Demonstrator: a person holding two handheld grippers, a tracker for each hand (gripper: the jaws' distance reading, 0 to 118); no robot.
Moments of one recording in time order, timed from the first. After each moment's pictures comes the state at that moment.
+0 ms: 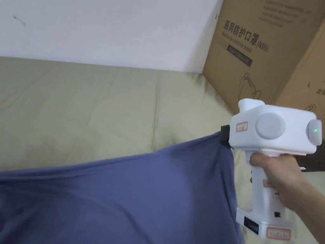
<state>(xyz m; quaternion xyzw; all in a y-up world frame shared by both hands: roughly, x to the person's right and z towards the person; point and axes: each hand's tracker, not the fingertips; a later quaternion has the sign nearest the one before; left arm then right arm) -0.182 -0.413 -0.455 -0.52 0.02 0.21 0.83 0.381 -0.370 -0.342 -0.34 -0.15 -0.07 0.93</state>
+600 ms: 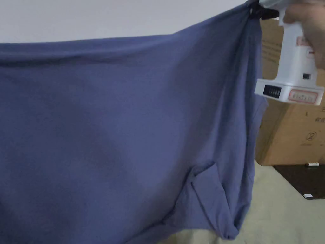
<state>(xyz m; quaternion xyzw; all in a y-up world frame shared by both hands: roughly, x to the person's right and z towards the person) -0.180 -0.140 -0.457 -0.25 0.01 0.23 0.94 0.339 -0.077 -0.360 -0.09 -0.15 -0.01 0.98</state>
